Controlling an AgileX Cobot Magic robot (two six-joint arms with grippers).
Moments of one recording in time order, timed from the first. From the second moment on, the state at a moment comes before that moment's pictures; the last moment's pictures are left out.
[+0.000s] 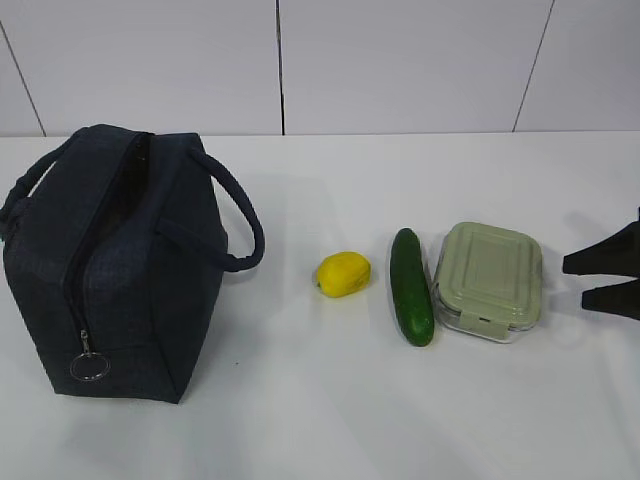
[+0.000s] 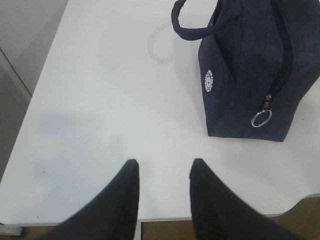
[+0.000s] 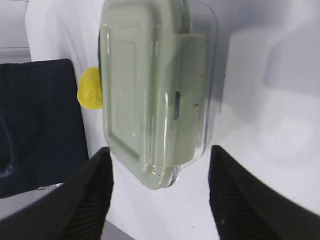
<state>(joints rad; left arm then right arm) 0.01 0.01 -0.52 -0.04 1.10 0.01 -0.47 1.91 -0.91 1.24 1.09 -1.02</state>
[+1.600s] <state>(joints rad) 0.01 0.01 -0.52 -0.04 1.10 0.01 -0.41 2.11 -1.00 1.39 1.12 -1.20</state>
